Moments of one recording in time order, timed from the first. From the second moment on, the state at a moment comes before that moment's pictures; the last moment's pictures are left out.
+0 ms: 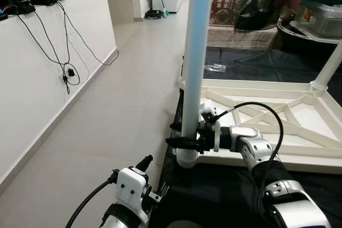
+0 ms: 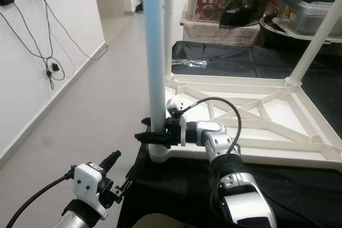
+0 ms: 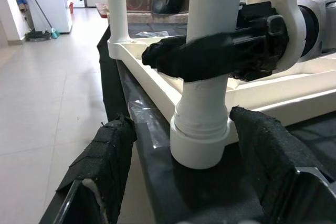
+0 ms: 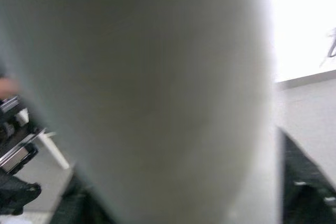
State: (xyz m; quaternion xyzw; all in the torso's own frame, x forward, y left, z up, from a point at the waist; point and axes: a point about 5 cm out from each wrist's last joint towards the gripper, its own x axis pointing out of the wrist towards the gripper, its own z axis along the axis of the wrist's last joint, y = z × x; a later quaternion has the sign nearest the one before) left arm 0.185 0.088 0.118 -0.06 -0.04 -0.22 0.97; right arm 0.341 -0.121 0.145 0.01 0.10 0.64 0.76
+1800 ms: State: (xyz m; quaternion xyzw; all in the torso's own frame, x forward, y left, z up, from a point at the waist) left arm 0.186 0.087 0.118 -0.05 -0.04 -0.22 0.97; right arm 0.359 -0.129 0.171 0.05 0.05 0.50 0.86
